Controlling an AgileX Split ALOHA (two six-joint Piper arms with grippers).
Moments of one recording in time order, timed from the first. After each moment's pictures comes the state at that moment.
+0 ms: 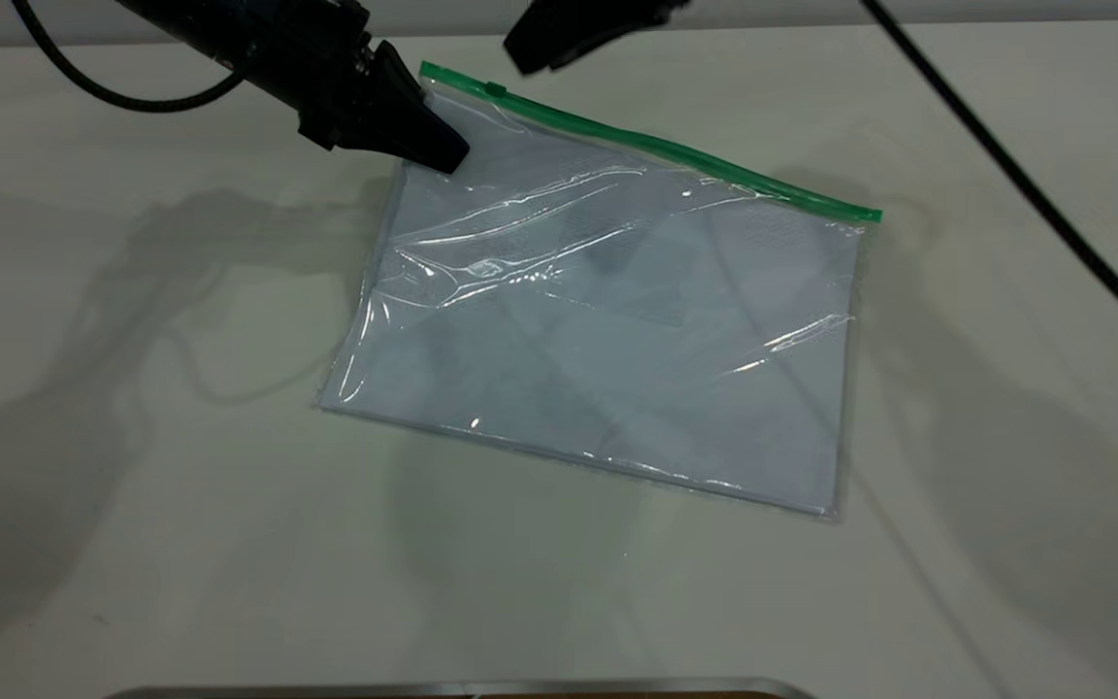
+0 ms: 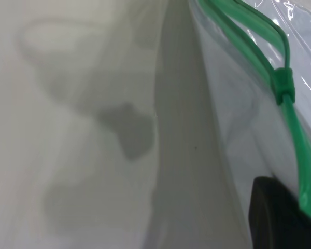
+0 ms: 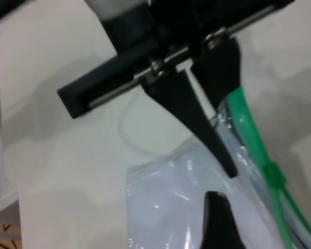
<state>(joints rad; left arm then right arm) -0.13 2.59 -1.83 -1.06 0.99 1.88 0.30 2.60 -2.06 1.07 1.04 -1.24</state>
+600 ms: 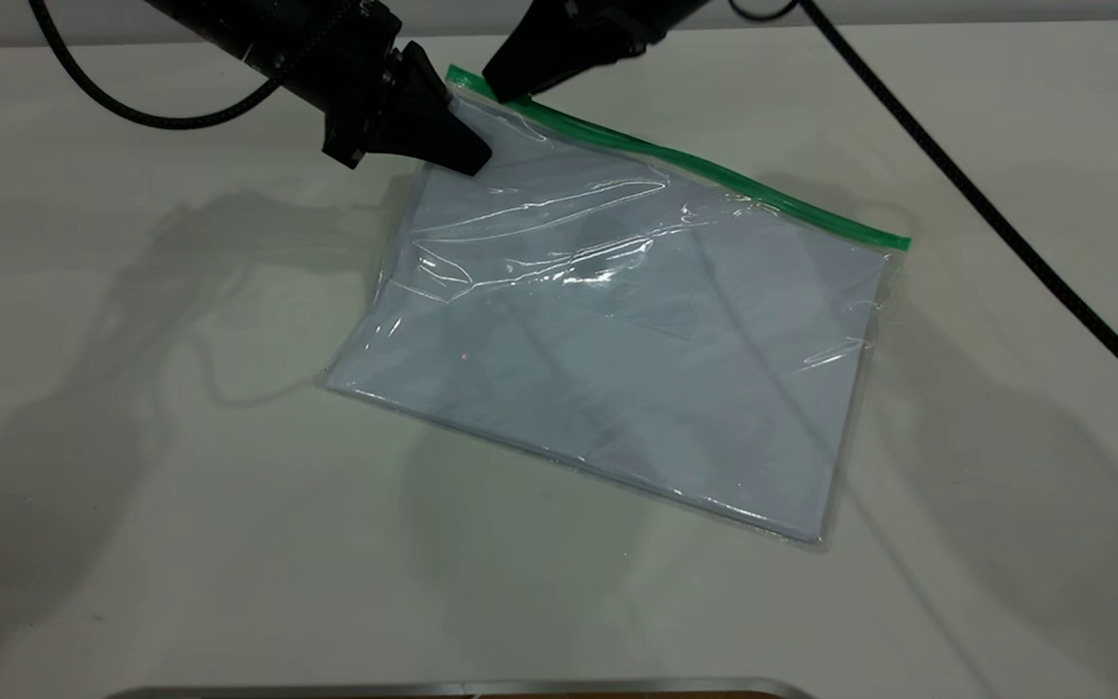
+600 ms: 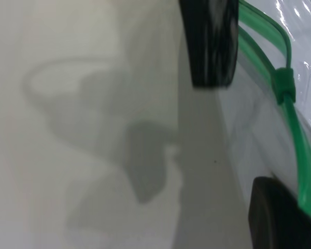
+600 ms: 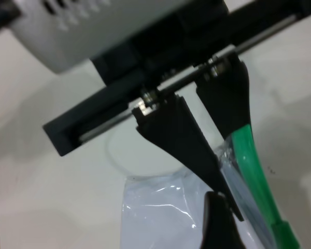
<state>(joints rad) -0.16 2.59 -1.83 -1.06 0.93 1.99 0.32 2.65 -2.06 1.14 0.98 -1.29</state>
